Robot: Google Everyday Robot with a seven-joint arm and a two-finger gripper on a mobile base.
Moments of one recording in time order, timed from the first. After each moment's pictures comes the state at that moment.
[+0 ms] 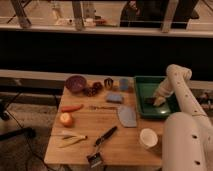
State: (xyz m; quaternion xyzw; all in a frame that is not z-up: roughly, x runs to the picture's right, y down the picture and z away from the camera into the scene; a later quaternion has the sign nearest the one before) arm 0.355 0.081 0.945 -0.34 -0.09 0.10 0.93
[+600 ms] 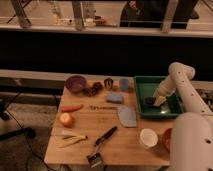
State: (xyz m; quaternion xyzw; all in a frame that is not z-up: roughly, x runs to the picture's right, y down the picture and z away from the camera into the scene) arm 0.345 0.072 0.914 -0.34 -0.10 0.11 0.93
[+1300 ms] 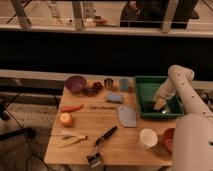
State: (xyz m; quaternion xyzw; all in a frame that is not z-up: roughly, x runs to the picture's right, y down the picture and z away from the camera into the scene) arm 0.343 0.097 0.918 -0.37 -0.09 0.12 0.92
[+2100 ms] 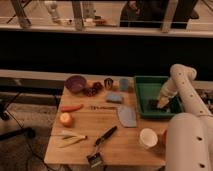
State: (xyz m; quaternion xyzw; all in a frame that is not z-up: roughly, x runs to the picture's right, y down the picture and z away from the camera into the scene) arm 0.373 0.079 0.929 -0.35 -0.05 0.16 0.92
